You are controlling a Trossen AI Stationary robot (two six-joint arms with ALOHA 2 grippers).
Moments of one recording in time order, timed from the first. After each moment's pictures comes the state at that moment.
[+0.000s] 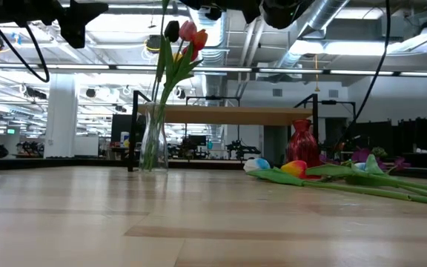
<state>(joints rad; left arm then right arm) 0.01 0.23 0.28 0.15 -0.03 -0.15 -0.04 1.95 1.42 0.92 0.29 -0.37</state>
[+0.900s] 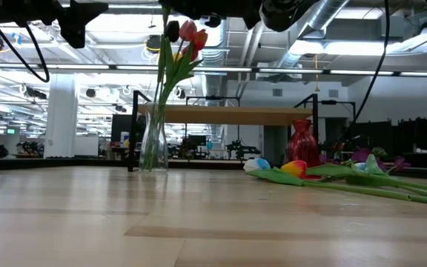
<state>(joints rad) 0.01 0.23 0.28 0.15 -0.03 -0.15 -0.07 1.95 1.42 0.83 0.29 -0.37</state>
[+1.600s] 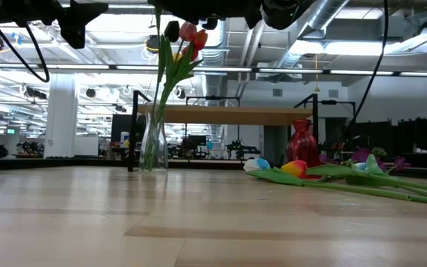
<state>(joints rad) 0.01 0.23 0.28 0.15 -0.03 -0.16 -0.05 1.95 1.42 0.76 0.29 -0.35</state>
